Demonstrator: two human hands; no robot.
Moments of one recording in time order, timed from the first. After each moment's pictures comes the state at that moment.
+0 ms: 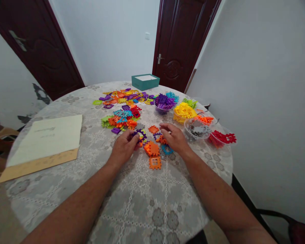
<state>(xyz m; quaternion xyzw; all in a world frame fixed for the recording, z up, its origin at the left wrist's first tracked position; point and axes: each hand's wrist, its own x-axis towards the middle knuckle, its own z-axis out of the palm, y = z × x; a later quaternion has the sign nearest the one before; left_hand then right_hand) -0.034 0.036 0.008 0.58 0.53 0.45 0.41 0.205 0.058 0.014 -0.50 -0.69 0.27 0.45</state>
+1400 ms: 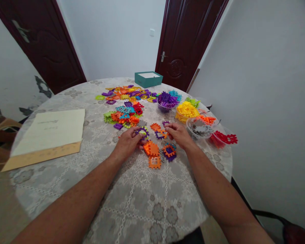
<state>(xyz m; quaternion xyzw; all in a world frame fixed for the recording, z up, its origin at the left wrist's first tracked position) -0.026 0.039 0.002 0.48 0.51 0.46 0.55 0.226 0.075 0.005 -0.54 -0.60 0.42 0.41</state>
